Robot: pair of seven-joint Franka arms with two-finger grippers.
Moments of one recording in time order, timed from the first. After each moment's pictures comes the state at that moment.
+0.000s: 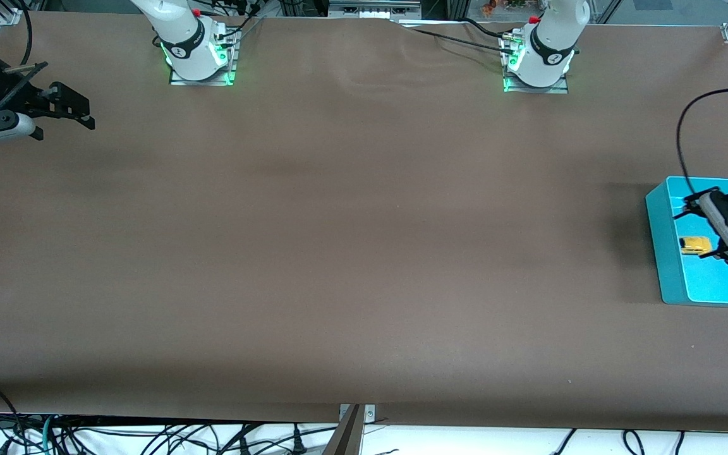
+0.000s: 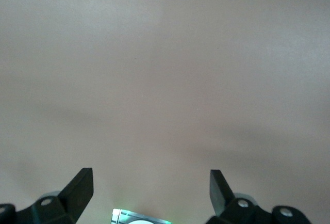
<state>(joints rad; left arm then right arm) 0.27 0.27 0.01 -1.80 -0.12 2.08 1.38 -0.14 -0.14 0.13 -1.82 0.05 1.60 -0.22</state>
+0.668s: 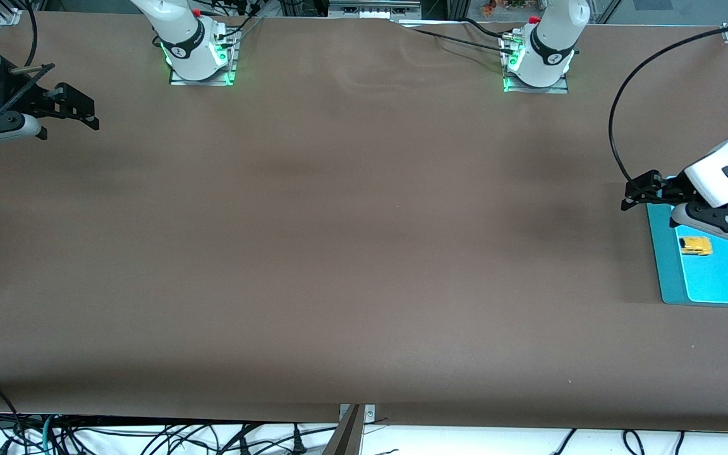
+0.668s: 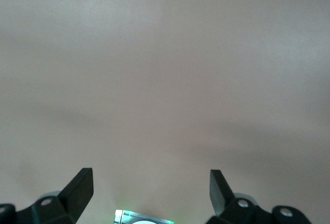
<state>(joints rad) 0.05 0.12 -0.04 -1.69 -0.02 1.84 0.30 -0.14 -0.14 0.14 -1.82 0.05 1.60 -0.20</state>
